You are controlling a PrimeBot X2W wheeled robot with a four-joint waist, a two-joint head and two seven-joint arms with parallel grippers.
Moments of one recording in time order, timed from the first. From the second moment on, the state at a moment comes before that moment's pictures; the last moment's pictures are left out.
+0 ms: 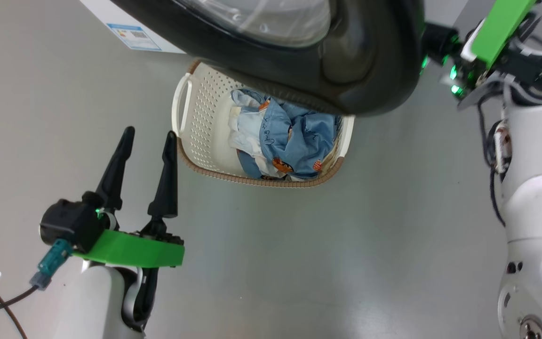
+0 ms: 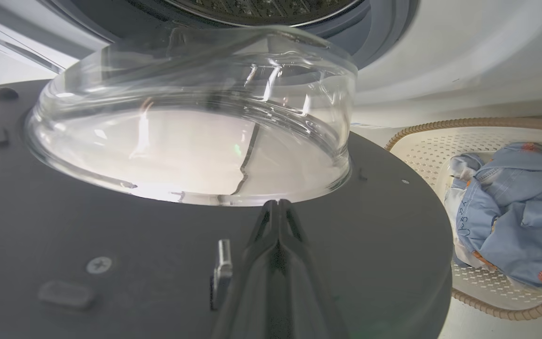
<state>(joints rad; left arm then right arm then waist) -0.37 0.03 -0.19 0.14 -0.31 -0.13 -0.25 -1.11 -0.08 -0.20 0.63 1.11 0.13 0.98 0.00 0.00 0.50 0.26</state>
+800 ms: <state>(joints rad) -0.34 0.03 -0.16 0.13 -0.30 -0.13 -0.25 -0.86 -0.08 0.09 0.51 1.32 0.13 1.11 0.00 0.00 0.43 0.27</state>
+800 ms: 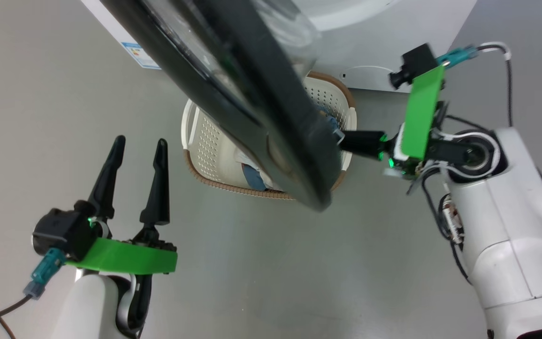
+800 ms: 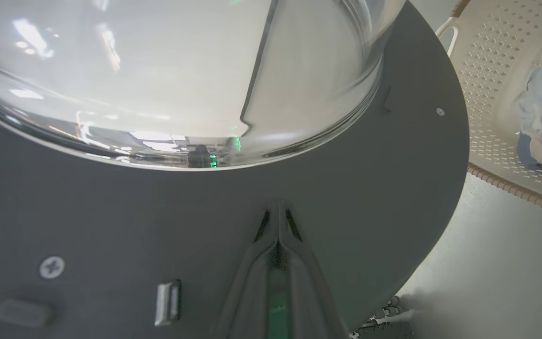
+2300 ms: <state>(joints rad) -0.24 0.03 -0.09 0.17 -0.26 -0.13 -0.25 -0.74 -0.11 0.49 0.61 1.61 0.13 0.81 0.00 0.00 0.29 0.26</state>
